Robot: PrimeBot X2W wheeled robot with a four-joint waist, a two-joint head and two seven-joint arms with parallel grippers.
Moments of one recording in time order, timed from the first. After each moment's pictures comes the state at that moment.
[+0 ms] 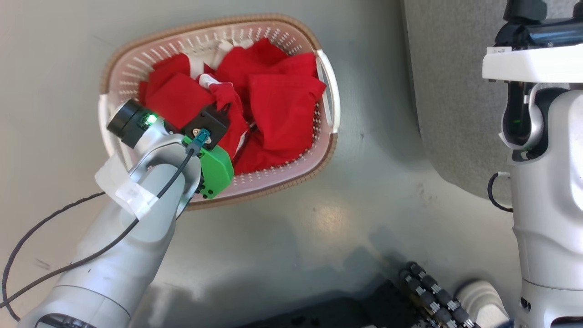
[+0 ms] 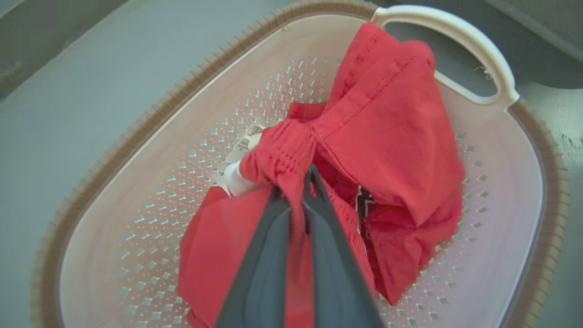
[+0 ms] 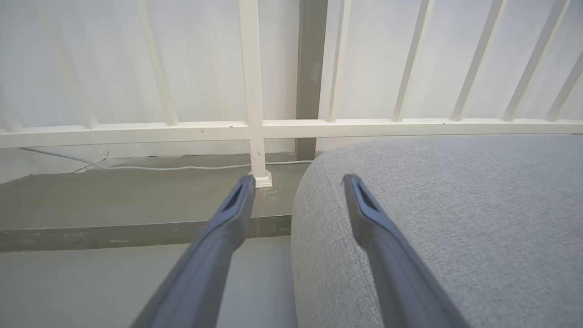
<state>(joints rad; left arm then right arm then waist) -0.82 0.07 -0.68 0.85 -0.06 -0.12 -0.24 -0.62 -0.06 0.04 0.03 0.12 -0.05 -0.26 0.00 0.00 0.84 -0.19</state>
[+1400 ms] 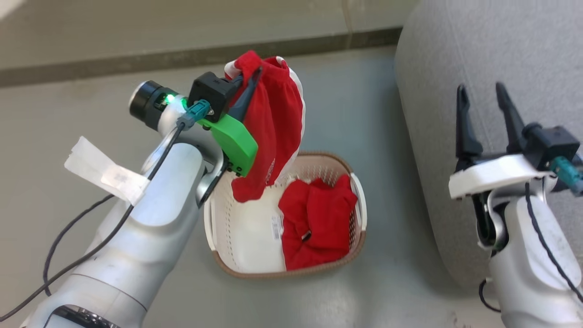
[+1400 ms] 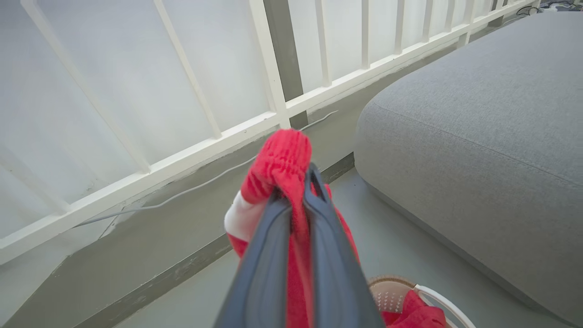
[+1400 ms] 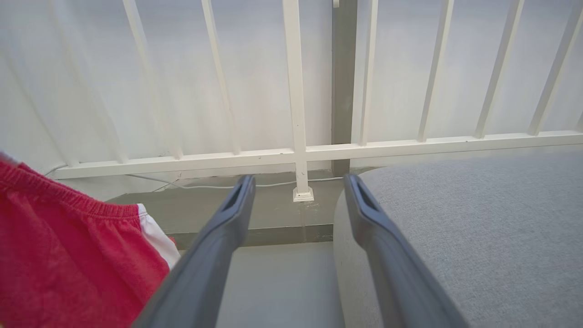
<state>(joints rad) -0.86 0.03 -0.70 0.72 -0.35 -0.12 -0.25 -0.32 -0.06 0.04 0.25 0.11 0.03 -0.26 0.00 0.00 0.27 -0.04</state>
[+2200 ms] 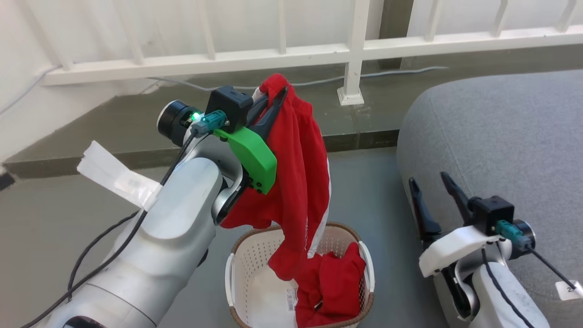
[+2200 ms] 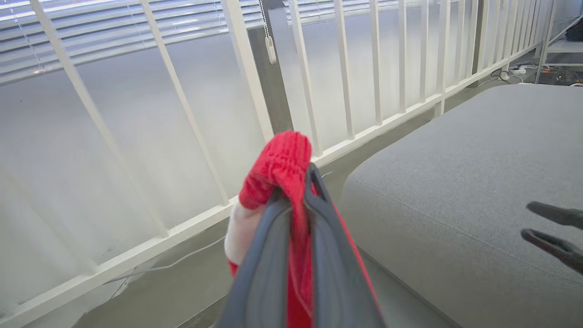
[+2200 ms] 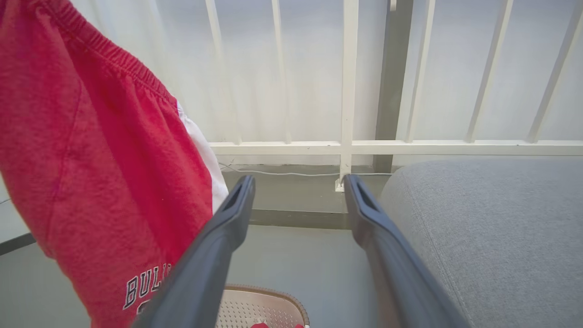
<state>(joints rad) -0.81 0.03 -0.78 0.64 -0.52 -0.12 -0.19 -0.13 -0.05 0.15 0.37 0.12 0.07 -0.26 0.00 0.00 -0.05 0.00</state>
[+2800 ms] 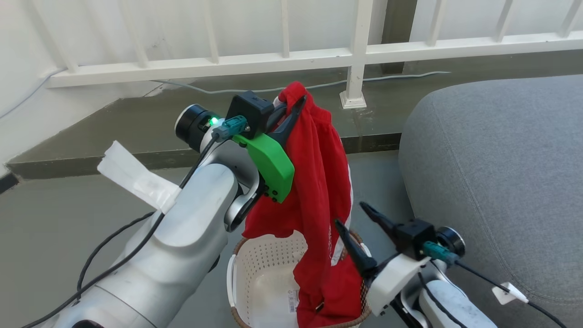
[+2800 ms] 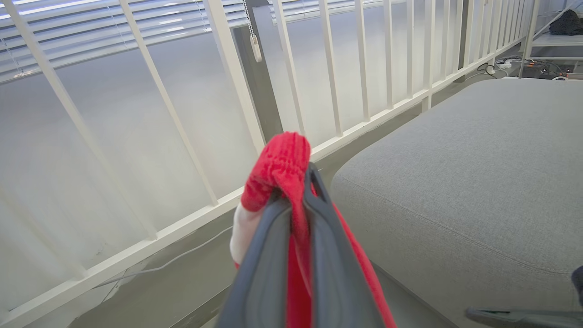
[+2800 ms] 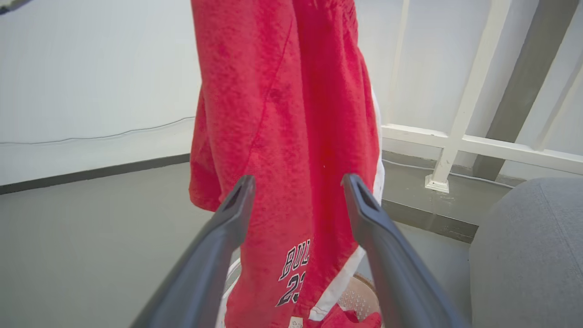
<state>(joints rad) -0.80 0.03 -0.84 0.56 -0.56 -0.09 -0.13 -0.15 -0.05 0.49 0.41 0.16 0.11 -0.26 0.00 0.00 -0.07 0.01</state>
